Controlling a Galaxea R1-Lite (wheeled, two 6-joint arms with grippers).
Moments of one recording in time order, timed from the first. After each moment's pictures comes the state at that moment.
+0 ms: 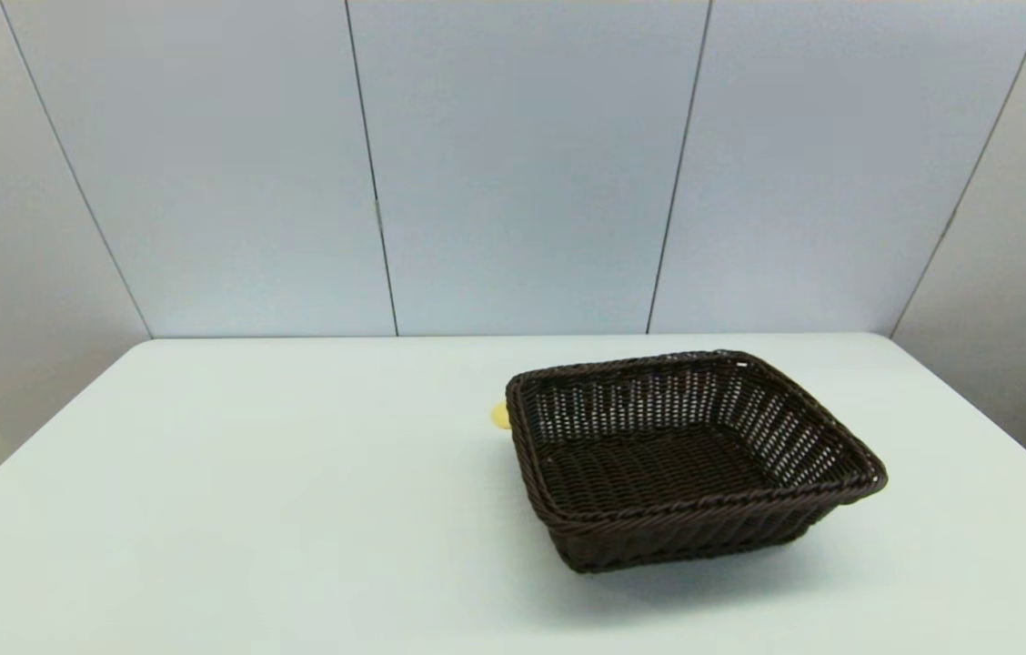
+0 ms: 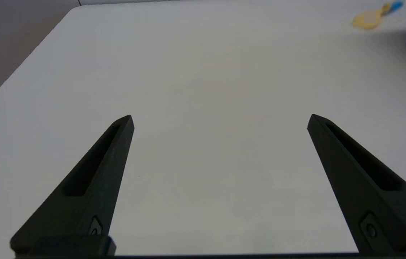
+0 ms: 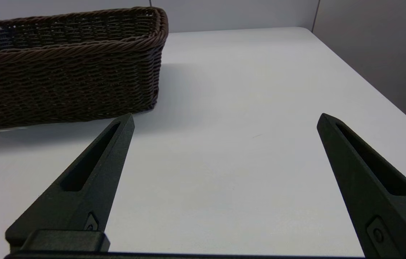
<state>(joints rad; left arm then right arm) -0.01 0.00 -0.06 0.14 -0.03 0.03 0.00 0.00 0.00 0.01 -0.03 0.04</state>
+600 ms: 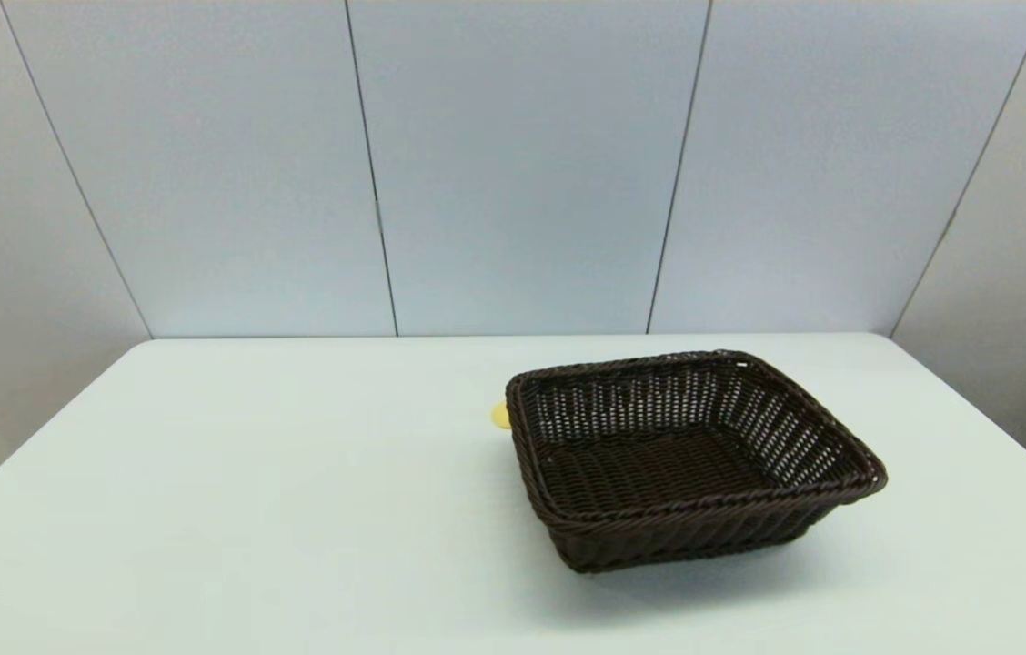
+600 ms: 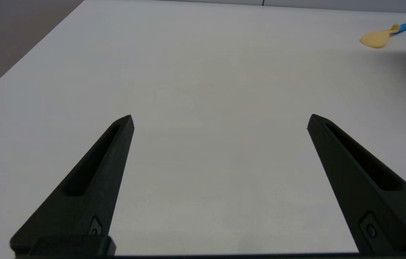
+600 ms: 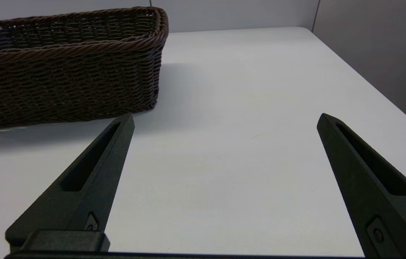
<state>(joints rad) -0.01 0.00 -0.06 0.14 0.00 -0.02 0.00 0.00 0.00 0.01 -0.03 0.04</state>
